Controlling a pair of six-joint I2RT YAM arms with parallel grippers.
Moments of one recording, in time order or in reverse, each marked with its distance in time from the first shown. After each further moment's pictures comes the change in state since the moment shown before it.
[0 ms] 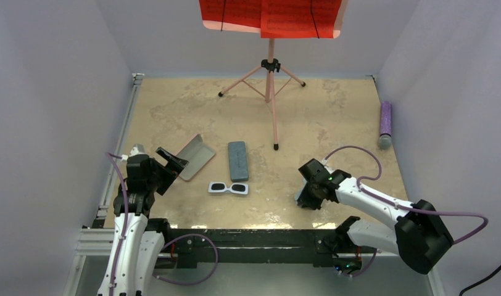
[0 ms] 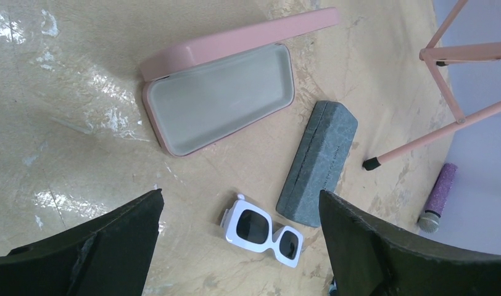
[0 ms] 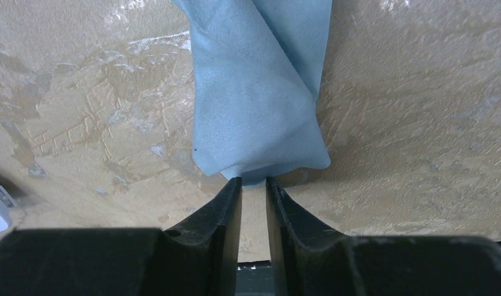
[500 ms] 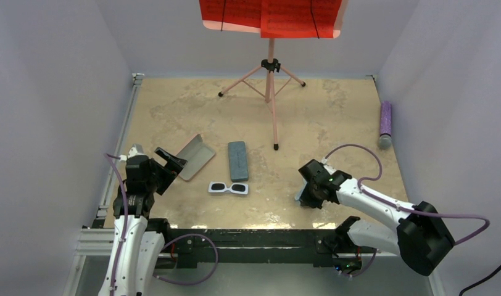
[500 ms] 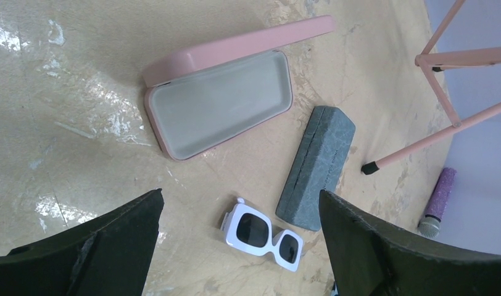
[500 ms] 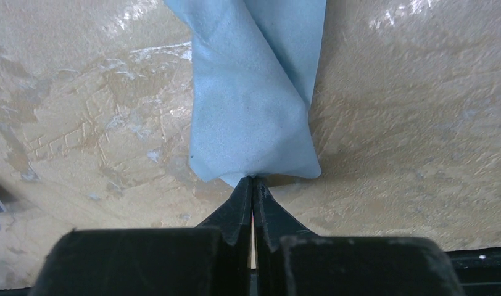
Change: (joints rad) left arm 0.000 -0.028 0.000 -0.002 -0.024 0.001; right arm 0.010 -0.006 -0.001 -0.002 0.037 -0.001
